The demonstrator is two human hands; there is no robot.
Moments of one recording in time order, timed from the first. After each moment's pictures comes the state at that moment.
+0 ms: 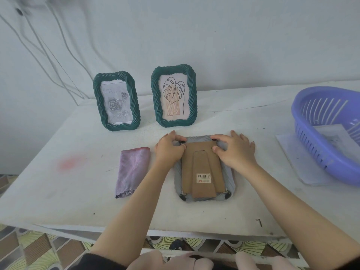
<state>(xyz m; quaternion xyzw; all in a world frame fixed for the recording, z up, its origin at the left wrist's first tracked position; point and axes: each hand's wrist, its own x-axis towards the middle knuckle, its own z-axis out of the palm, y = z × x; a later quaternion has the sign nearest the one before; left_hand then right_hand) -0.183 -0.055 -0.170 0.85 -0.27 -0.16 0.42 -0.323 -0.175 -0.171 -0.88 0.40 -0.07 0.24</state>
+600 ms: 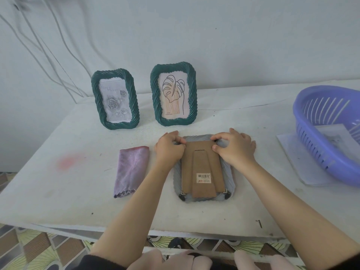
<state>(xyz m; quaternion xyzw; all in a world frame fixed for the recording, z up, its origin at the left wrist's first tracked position) -0.181 -0.059 -0.177 0.85 -0.25 -0.15 0.44 -0.320 -0.175 -0.164 -0.85 0.42 -0.10 0.29</state>
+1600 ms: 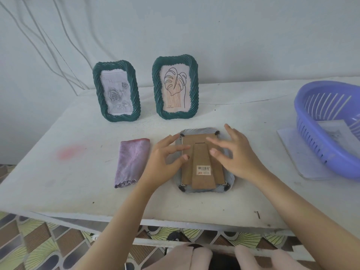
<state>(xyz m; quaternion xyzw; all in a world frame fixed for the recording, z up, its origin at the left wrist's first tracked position) -0.213 0.007 -0.175 0.78 -0.42 -0.14 0.45 -0.355 -0.160 -0.173 -0.90 0.24 -0.14 0.34</state>
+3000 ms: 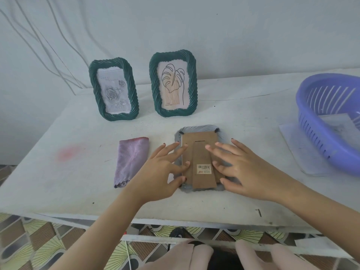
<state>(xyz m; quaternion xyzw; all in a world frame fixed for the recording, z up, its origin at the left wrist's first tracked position) -0.213 0.033 -0.167 0.76 -0.63 -0.07 0.14 -0.393 -0.154 -0.167 -1.00 0.00 -0.04 0.05</state>
